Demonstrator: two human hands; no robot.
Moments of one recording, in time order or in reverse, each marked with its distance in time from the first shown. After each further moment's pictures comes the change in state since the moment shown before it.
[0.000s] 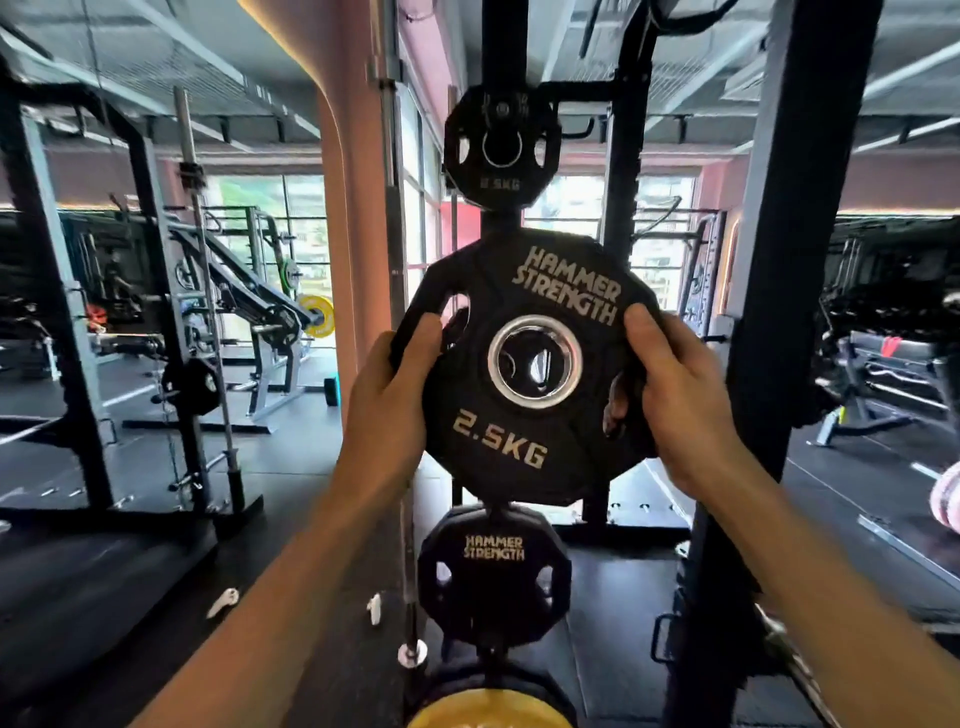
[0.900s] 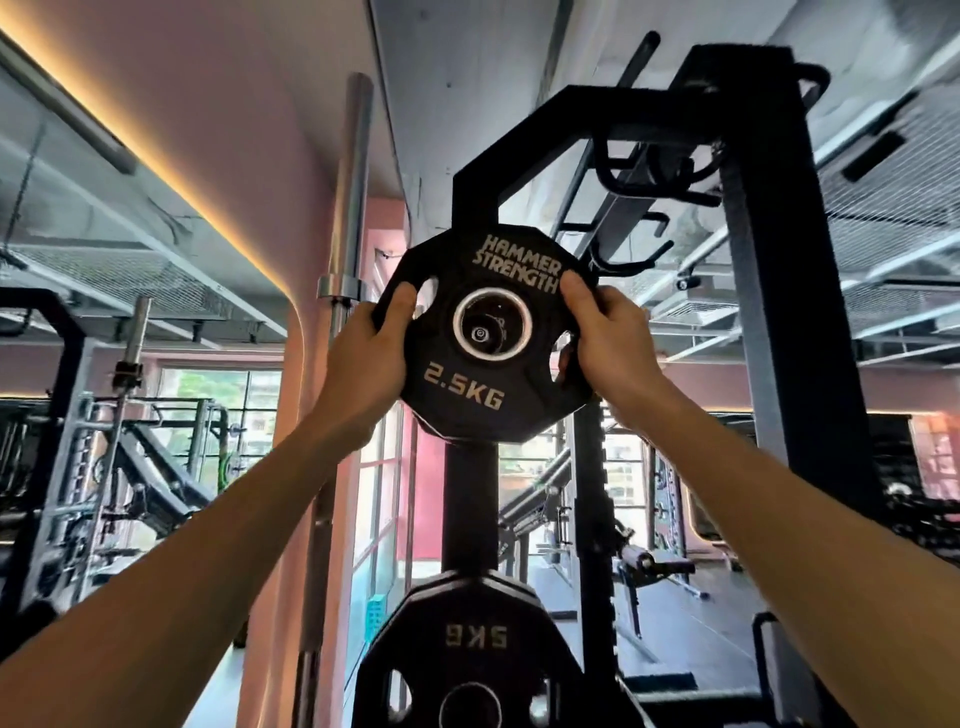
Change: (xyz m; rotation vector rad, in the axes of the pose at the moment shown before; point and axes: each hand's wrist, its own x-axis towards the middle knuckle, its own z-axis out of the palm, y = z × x) left_hand 0.372 0.033 0.077 0.206 0.048 0.467; right_hand 0.354 -0.024 0.072 -0.173 0.100 -0.395
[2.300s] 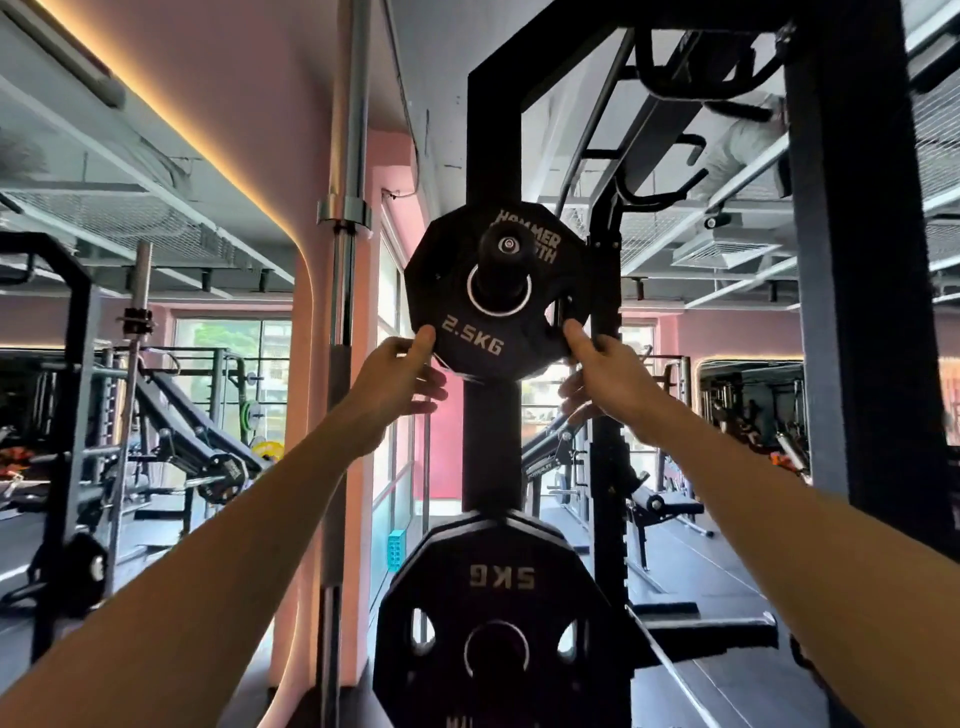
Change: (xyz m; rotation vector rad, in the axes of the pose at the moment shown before) left_hand -0.006 -0.102 0.006 -0.018 -0.269 -0.363; right_hand -0.003 0.120 0.011 -0.189 -0.255 0.344
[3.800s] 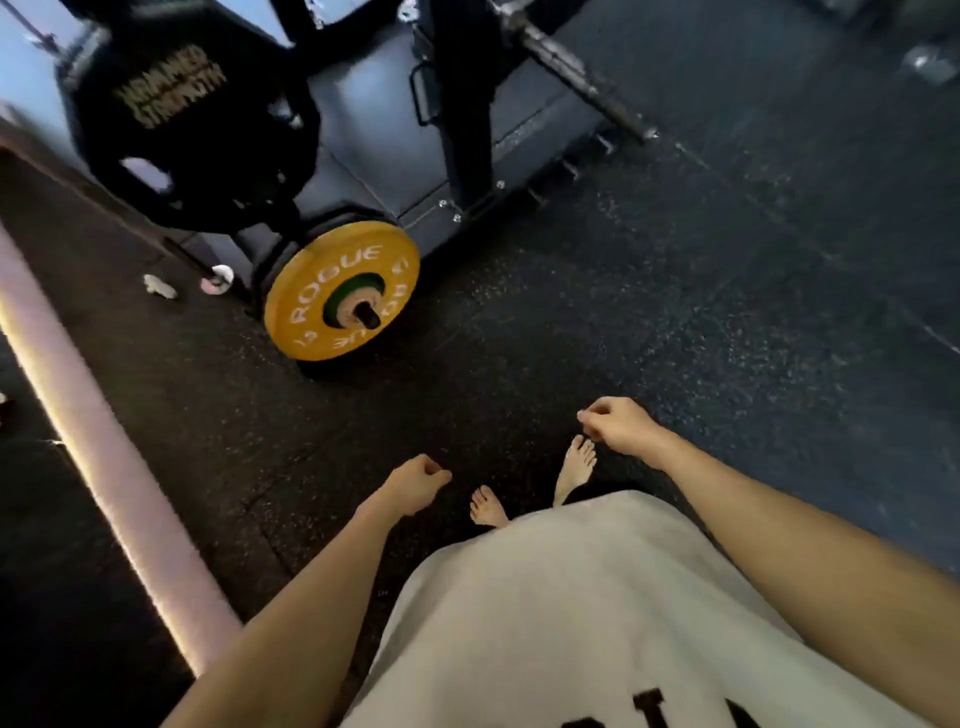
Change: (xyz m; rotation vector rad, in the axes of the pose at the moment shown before) left_hand -0.821 -0.257 -0.017 0.792 -1.465 -1.164; right_hand -0.934 0.175 -0.024 -0.212 -0.036 1.667
